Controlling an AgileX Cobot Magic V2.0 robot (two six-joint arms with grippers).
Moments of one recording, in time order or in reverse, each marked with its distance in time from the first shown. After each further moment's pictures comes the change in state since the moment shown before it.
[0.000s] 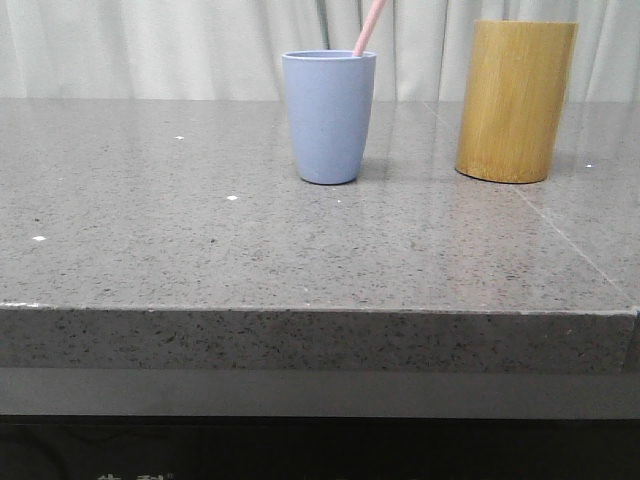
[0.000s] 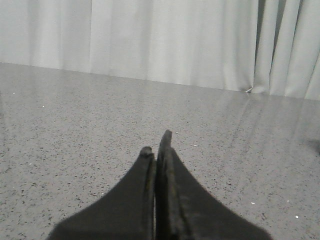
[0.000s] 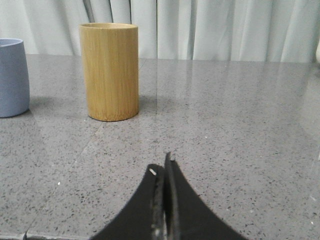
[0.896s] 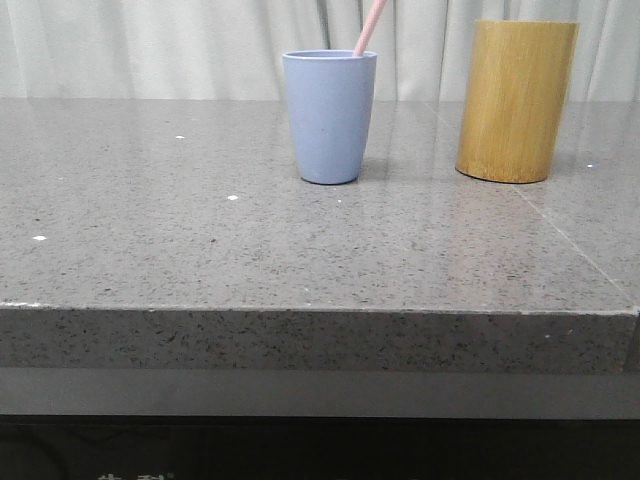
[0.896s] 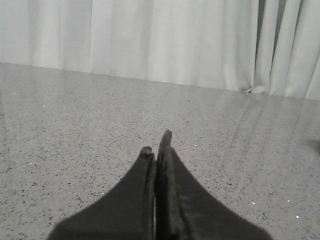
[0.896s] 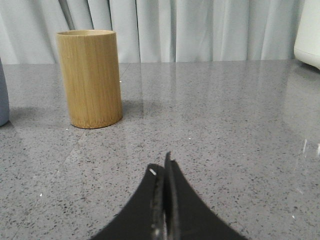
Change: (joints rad) left arm 0.000 0.000 0.000 0.000 0.000 0.000; right arm -0.057 0.000 0.000 -0.048 -0.008 0.076
